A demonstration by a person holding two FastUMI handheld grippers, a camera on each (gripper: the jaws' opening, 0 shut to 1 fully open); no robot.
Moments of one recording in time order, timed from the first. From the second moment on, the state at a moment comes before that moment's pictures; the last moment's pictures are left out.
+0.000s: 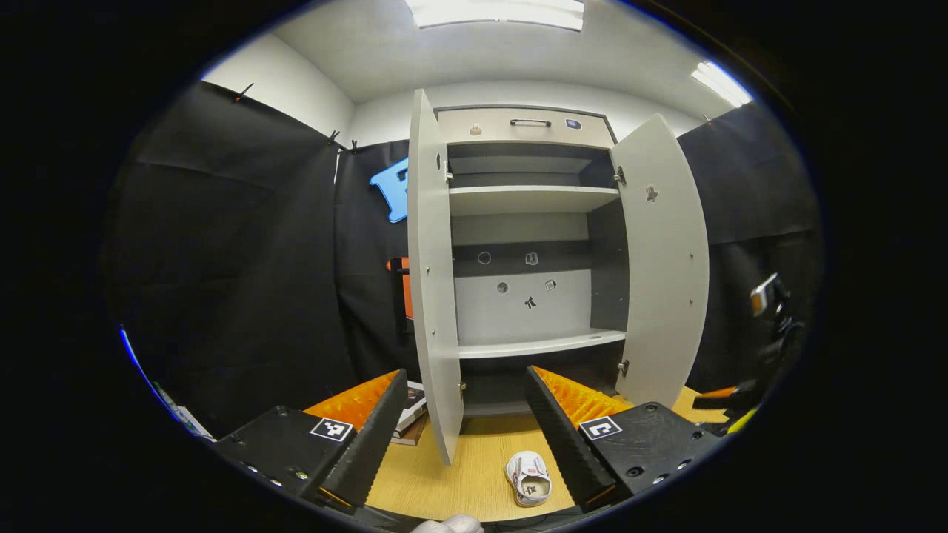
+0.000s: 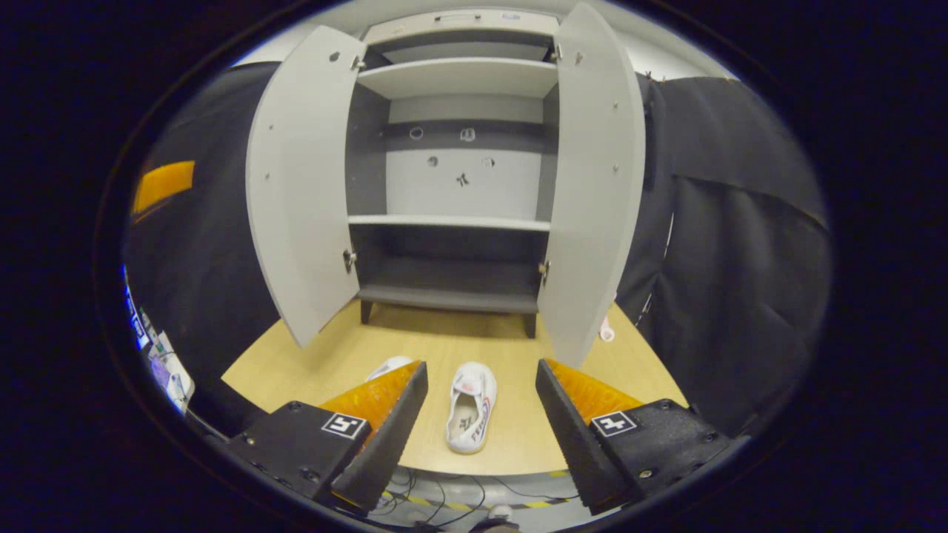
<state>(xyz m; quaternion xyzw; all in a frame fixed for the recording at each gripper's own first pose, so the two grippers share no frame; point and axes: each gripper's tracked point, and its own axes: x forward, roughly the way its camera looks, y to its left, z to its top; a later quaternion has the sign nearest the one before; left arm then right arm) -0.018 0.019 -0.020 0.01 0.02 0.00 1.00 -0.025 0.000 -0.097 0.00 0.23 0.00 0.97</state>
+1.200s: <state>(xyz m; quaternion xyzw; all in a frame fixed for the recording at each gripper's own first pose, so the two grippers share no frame) -0.006 0.027 -0.052 0.03 0.07 0.05 1.00 0.085 0.028 -0.262 0.09 0.38 -0.02 0.92</state>
